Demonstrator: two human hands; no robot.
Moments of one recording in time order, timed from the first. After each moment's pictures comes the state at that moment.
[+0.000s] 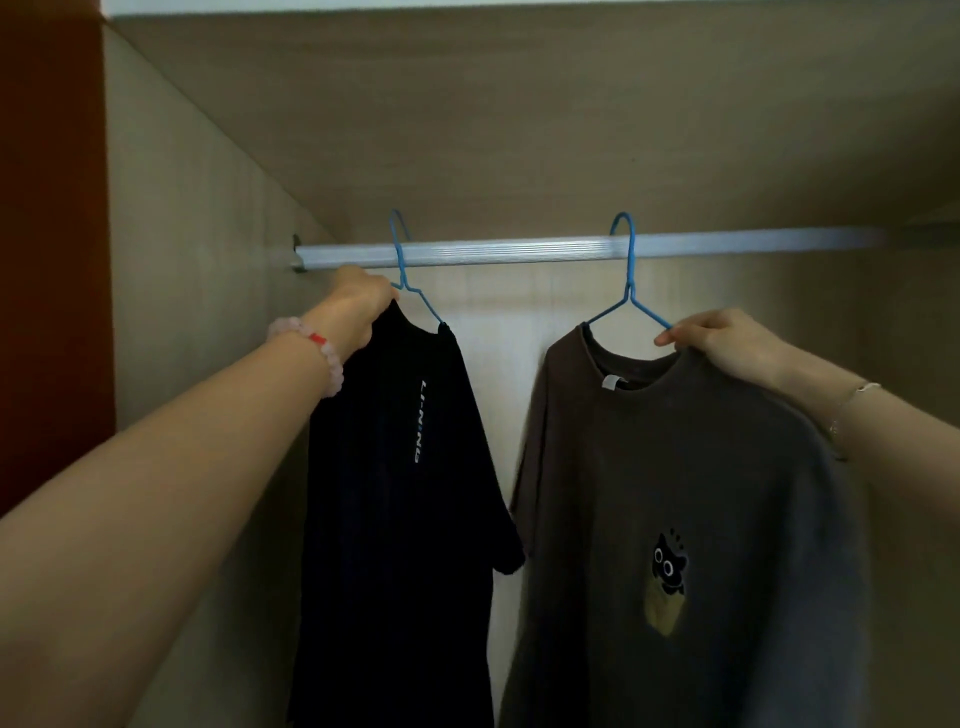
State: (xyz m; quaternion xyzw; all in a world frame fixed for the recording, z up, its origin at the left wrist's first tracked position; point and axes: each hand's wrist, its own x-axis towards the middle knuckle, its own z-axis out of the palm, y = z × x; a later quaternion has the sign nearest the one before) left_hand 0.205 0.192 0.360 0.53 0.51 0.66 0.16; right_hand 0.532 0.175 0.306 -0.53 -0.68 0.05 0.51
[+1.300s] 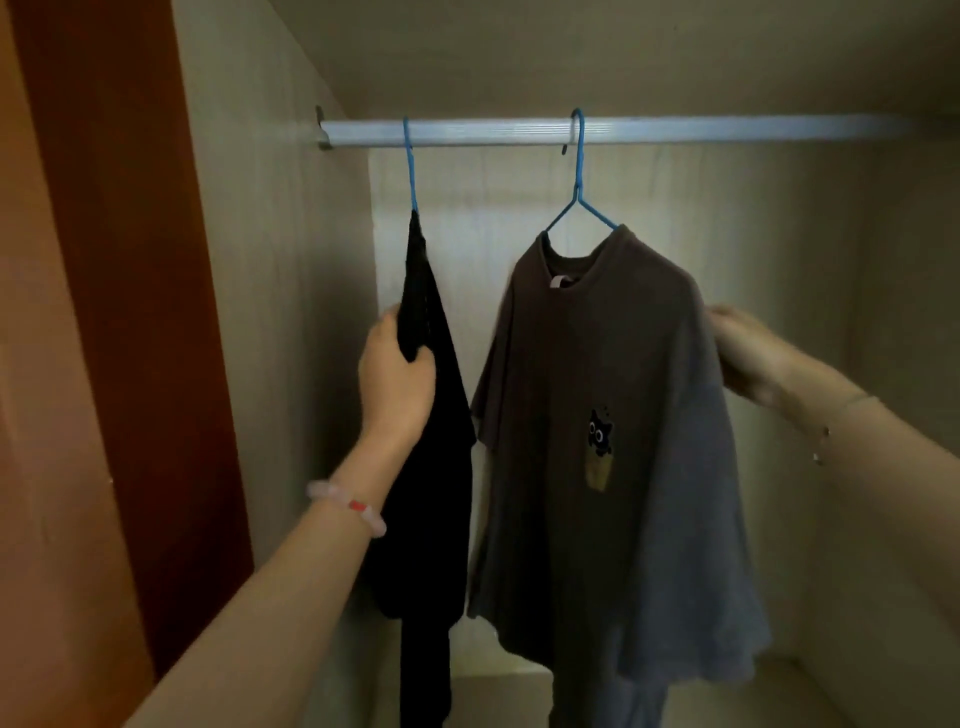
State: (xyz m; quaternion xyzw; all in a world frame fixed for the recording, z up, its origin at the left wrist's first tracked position) left_hand 0.206 0.111 0.170 0.57 0.49 0.65 0.09; right_hand 0.500 0.120 0.202 -0.46 -0.61 0.34 0.55
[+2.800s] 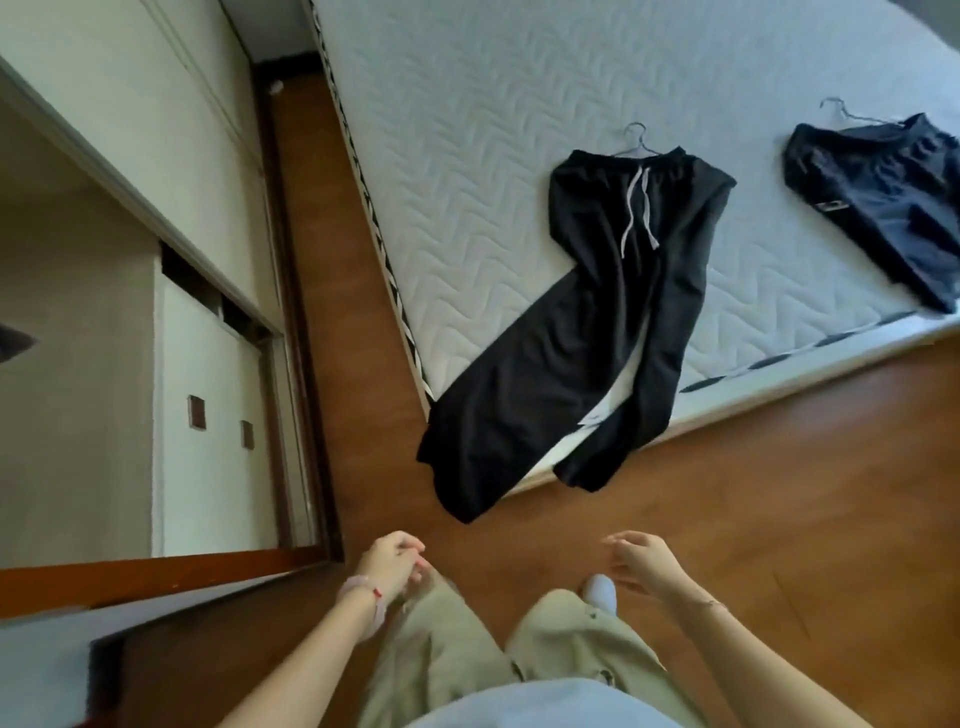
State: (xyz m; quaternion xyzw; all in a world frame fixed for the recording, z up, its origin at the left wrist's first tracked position) left_hand -0.021 -0.299 -0.363 0.80 0.23 -0.40 0.39; right_hand -0.099 -0.593 -0.371 -0.63 0.48 0.28 0.55
